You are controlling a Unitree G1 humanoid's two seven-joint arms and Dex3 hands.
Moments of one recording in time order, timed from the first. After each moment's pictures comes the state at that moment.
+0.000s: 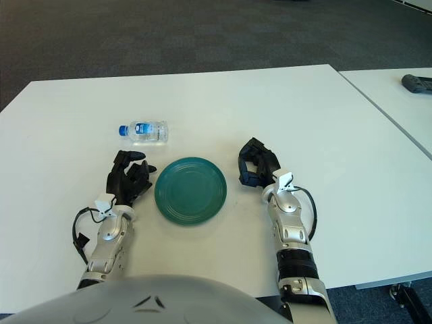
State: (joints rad) left arm 0.20 -0.12 -0.11 0.11 -0.09 -0.30 0.21; right arm -0.03 -0.13 -0.08 0.24 0.09 -0.13 0.20
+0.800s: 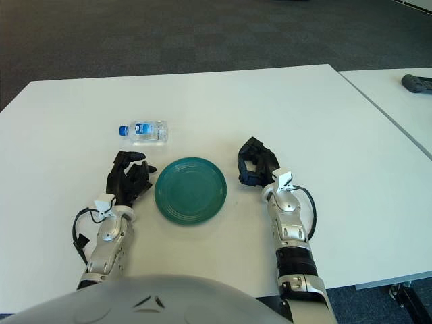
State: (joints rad) left arm 0.21 -0.12 -0.11 0.06 -0.09 -0.26 0.22; right arm -0.05 -0.13 -0.08 0.28 0.10 -0.16 0.21
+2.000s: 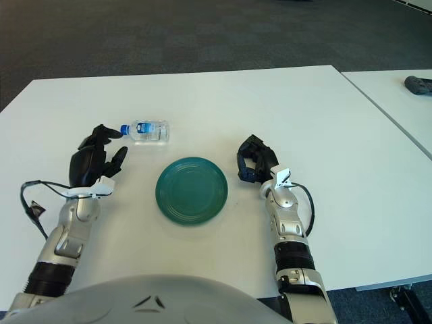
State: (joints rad) left arm 0.00 0.30 -0.09 -0.03 0.88 0.03 0.33; right arm -0.09 -0.13 -0.08 0.34 0.09 -0.18 0.17
